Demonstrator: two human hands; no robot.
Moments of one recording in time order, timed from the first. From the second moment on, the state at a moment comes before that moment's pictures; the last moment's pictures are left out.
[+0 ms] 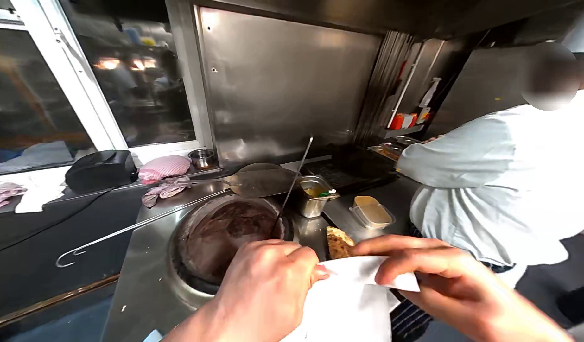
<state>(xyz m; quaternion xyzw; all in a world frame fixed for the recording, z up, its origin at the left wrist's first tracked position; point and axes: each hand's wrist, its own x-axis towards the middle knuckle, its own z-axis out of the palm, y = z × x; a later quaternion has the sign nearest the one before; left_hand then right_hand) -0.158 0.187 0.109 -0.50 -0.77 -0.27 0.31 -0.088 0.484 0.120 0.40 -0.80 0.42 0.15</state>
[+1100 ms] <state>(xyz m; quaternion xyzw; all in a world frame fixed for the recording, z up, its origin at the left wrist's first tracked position) -0.111 0.271 0.117 -0.76 -0.53 -0.37 0.05 0.084 0.432 0.084 0.18 -0.84 0.20 0.47</state>
